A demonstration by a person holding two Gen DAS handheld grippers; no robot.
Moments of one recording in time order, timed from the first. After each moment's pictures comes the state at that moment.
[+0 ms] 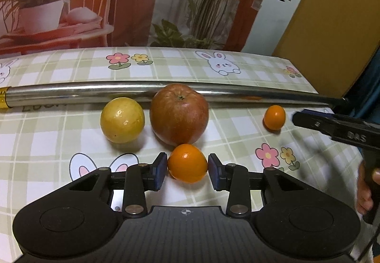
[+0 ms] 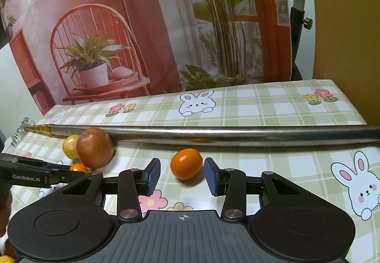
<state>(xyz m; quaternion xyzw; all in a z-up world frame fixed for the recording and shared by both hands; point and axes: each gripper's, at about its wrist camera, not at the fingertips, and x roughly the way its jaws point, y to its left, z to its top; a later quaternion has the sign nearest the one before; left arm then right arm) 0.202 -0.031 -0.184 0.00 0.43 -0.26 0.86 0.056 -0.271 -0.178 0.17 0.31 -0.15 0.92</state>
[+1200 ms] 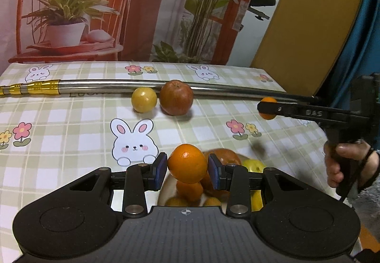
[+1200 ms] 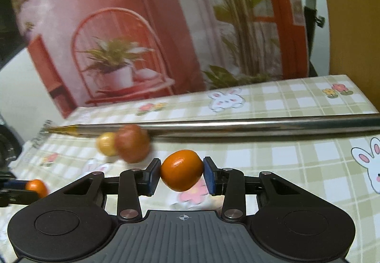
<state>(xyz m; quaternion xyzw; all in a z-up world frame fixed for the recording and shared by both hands) 0.094 0.034 -0.134 -0.01 0.38 -0.28 0.88 0.038 -0.231 -0.162 0.20 0.29 -0.10 0.93</state>
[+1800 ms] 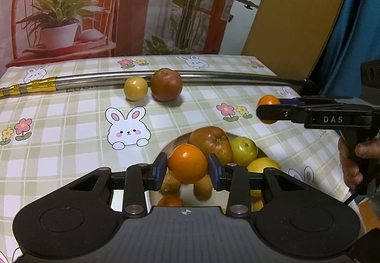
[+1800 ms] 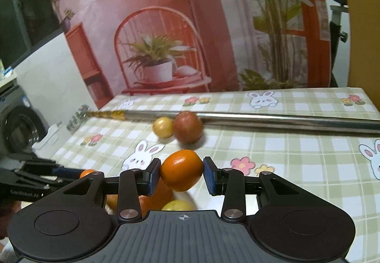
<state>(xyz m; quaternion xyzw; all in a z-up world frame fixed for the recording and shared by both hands) 0.064 0.032 -0.135 0.02 0.38 -0.29 0.88 -0.002 -0.162 -0.121 0.17 0.30 -0.04 0.94</state>
